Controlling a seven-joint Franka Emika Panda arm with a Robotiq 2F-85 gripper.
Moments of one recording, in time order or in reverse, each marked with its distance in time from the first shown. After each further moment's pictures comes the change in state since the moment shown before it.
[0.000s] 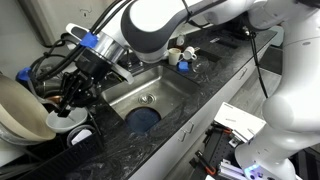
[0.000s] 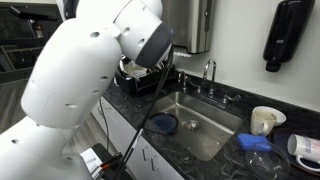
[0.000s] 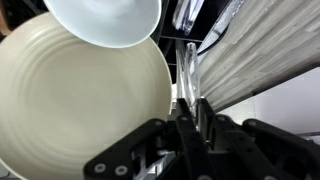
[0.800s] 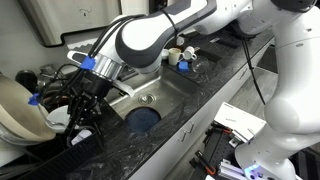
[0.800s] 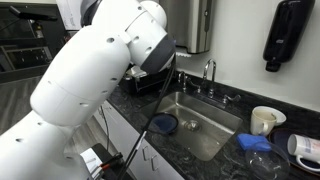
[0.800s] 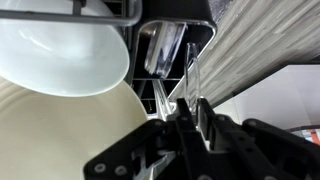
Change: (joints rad) arm 0.098 0.052 -0.108 0.014 0.000 -0.066 0.001
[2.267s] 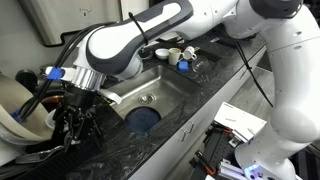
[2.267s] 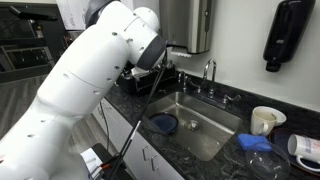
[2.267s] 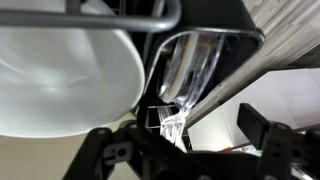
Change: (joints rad) arm 0.273 -0.007 -0.218 0.207 0.066 -0.147 -0.003
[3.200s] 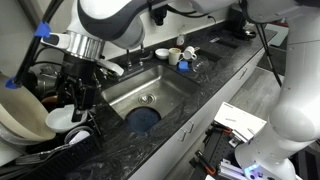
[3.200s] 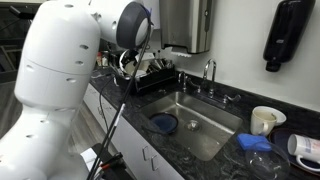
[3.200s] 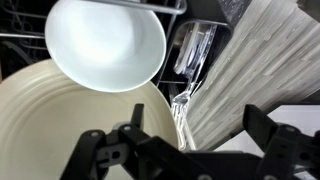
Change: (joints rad) arm -0.030 -0.255 -0.042 0.073 0.048 -0.190 -0.006
